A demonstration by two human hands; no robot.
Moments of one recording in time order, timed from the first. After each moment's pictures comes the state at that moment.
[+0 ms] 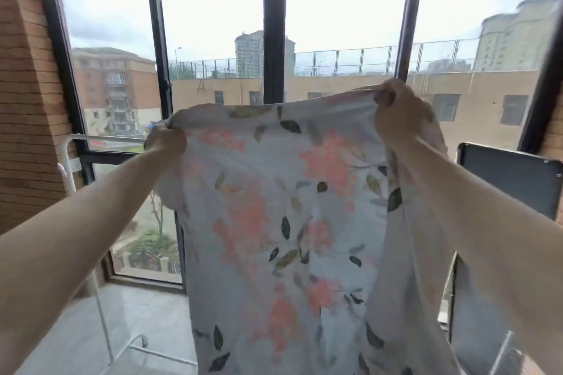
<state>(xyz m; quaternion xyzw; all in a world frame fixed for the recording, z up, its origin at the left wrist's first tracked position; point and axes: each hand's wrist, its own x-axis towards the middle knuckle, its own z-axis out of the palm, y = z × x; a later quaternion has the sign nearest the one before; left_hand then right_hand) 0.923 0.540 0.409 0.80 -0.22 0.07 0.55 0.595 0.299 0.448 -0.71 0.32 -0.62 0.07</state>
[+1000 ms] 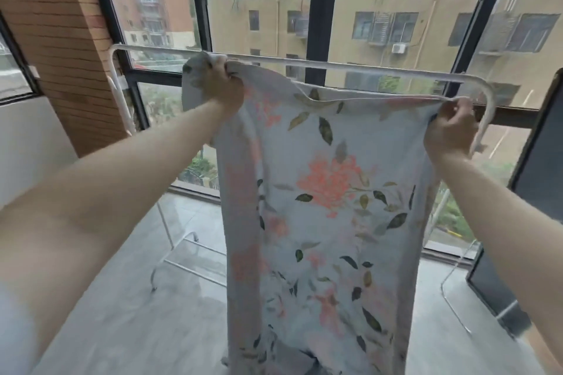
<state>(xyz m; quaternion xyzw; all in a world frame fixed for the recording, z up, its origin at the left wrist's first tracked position) 0.915 0.537 0.325 0.85 -0.26 0.14 0.44 0.610 0.296 0.268 -0.66 0.44 -0.57 0.23</state>
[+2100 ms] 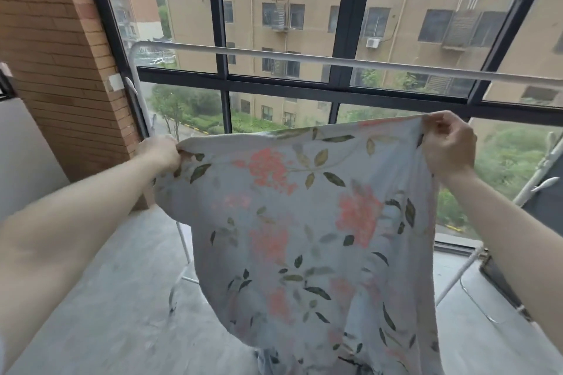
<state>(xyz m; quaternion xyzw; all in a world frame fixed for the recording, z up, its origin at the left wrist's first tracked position) 1.252 0.736 0.211 0.97 -0.26 0.04 0.01 0.818 0.434 0.245 -0.73 0.36 -0.54 0.21</state>
